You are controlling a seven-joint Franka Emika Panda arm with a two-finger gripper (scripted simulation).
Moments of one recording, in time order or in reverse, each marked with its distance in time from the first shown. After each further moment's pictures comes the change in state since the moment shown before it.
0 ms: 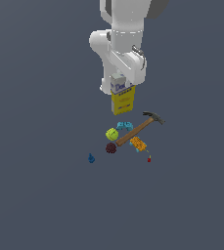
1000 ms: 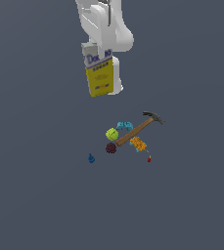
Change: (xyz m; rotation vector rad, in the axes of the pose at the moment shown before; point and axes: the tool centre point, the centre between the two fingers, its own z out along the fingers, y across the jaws) arm 0.079 0.039 -0.098 -0.003 0.007 0.002
